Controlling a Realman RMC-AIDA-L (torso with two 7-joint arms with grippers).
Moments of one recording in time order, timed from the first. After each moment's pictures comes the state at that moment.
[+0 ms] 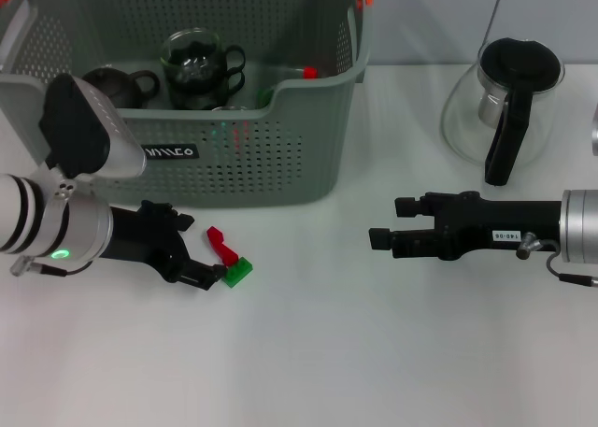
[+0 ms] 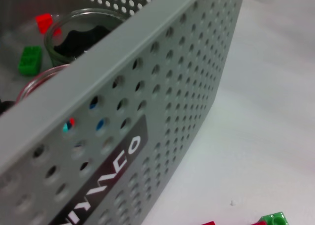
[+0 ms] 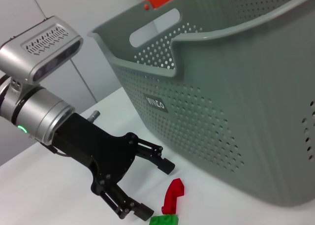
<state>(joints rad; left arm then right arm) -0.48 -2.17 1.04 0.97 2.44 1.18 -1.75 0.59 2.06 -0.98 -0.56 -1.87 -1.33 1.61</state>
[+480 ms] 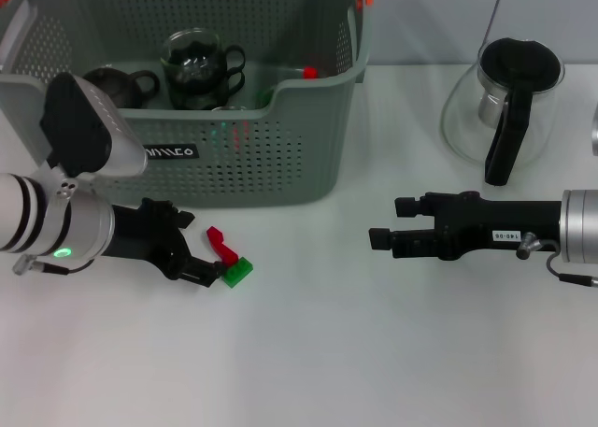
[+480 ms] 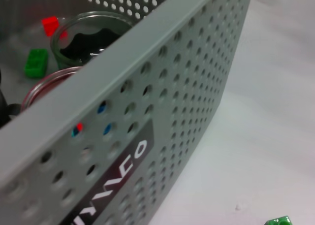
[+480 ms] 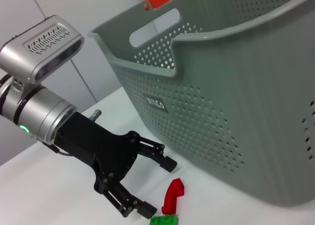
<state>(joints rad) -0.49 -2.17 1.04 0.97 2.43 1.16 -1.75 0.59 2.06 -0.98 -0.56 -1.87 -1.33 1.61</state>
